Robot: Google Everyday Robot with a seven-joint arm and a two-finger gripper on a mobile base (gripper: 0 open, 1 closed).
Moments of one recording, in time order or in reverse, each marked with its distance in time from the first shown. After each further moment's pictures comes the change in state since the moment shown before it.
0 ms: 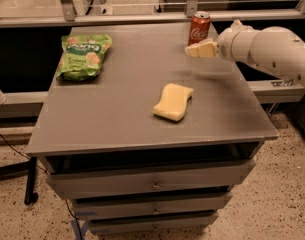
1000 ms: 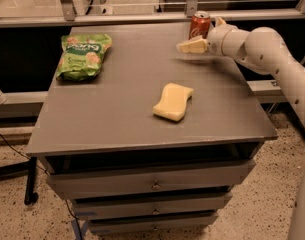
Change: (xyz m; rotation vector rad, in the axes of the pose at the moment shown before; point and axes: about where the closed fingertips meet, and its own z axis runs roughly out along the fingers) arm 0.002 -0.009 0.084 -0.163 -0.170 -0.020
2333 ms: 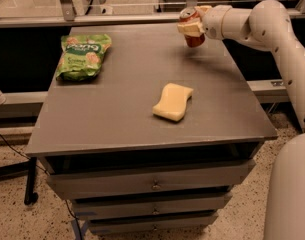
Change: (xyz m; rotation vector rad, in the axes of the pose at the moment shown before) arm -0.055 0.020 0.008 -0.200 -0.040 -0.128
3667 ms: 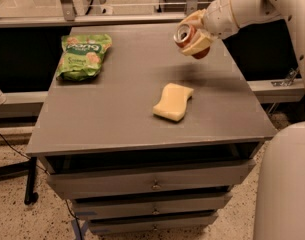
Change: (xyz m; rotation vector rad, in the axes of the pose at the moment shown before) arm -0.021 0.106 -0.064 -0.554 0.153 -0.440
